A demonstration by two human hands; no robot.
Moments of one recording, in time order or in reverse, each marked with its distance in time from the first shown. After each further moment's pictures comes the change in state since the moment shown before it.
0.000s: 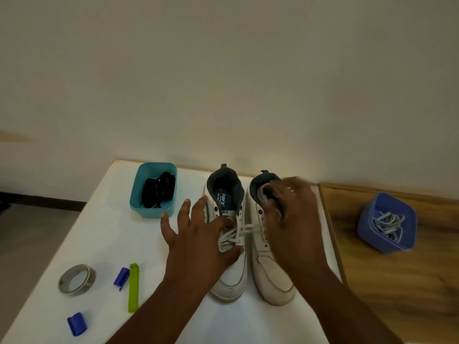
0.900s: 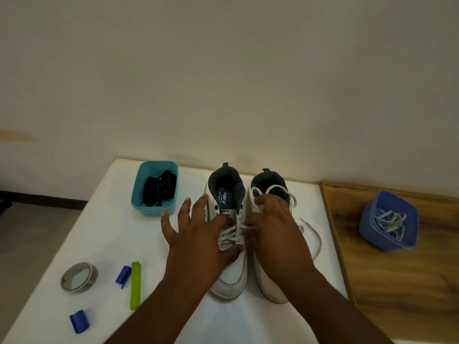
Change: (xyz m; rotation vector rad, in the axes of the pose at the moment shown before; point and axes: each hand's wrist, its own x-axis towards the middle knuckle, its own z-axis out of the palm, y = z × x) left_hand -0.001 0.000 -0.001 0.005 0.009 -0.008; right_hand -0.018 0.004 0.030 -0.243 -0.367 -0.108
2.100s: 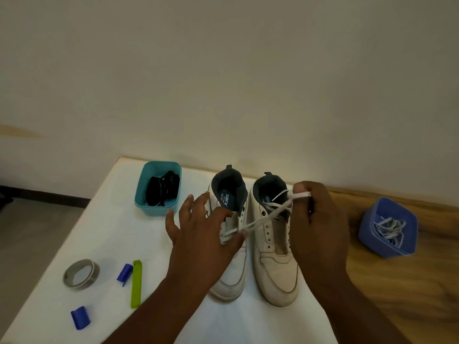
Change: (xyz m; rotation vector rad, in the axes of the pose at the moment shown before) left_hand 0.003 0.003 0.003 -0.158 0.165 0.016; right_hand -0.003 0.003 -0.062 0.308 0.504 0.239
